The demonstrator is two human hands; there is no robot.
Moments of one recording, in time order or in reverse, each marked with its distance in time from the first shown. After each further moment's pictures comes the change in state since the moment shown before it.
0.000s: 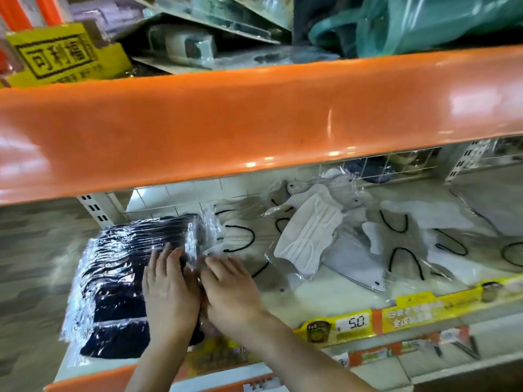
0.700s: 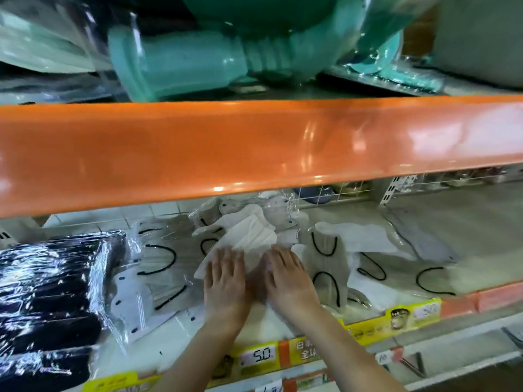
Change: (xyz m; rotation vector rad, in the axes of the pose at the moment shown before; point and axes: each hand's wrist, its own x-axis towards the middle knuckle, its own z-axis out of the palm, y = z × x) left_hand -0.028 0.183 0.134 0.186 -0.382 0.254; right_hand -0.086 0.204 -0.109 -0.140 0.080 0.381
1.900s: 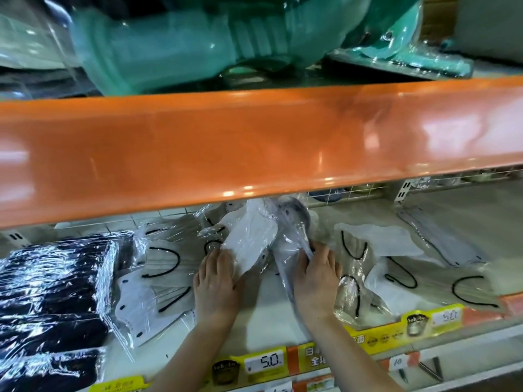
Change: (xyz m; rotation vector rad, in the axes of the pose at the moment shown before) left_hand 0.003 -0.025 0.003 -0.175 0.214 -0.079; right_hand 0.005 0.004 0.004 0.234 0.567 0.430
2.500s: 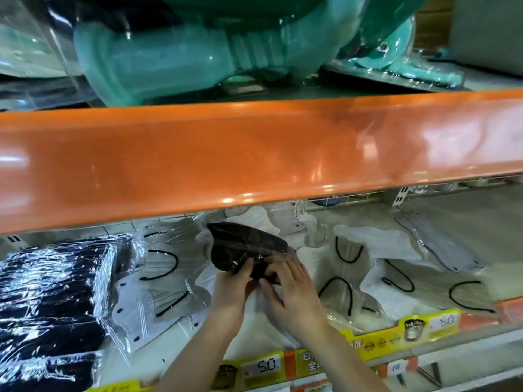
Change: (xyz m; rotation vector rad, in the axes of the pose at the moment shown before) left_hand 0.007 0.062 -0.042 -1.445 -0.193 -0.582; right_hand -0.016 -0.001 -0.010 0.182 -0.348 -0.596
